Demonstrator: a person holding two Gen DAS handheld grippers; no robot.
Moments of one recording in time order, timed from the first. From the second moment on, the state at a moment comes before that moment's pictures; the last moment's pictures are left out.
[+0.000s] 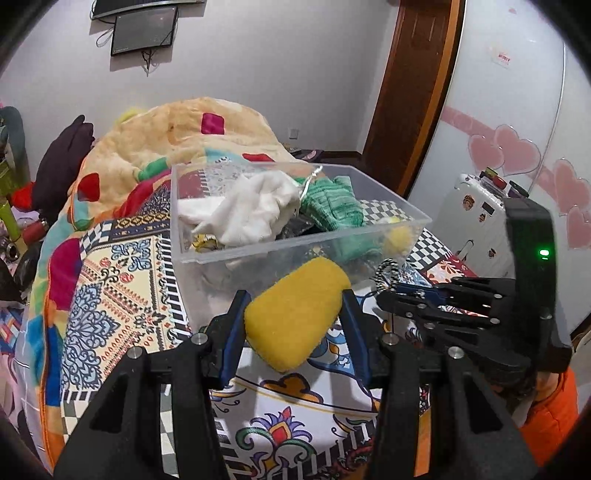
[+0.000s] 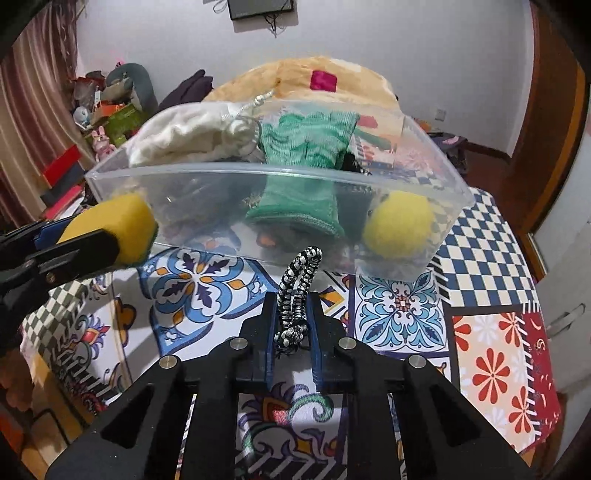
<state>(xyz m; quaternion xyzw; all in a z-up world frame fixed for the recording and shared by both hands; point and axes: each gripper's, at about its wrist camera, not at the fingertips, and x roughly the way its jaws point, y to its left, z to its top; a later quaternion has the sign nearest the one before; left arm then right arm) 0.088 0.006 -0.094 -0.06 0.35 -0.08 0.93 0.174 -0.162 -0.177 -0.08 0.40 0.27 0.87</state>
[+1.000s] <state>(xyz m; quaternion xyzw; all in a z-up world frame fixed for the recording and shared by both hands) 0.180 -0.013 -0.086 0.00 0.35 -0.06 0.94 0.216 -0.162 -0.128 -0.07 0.33 0.23 0.92</state>
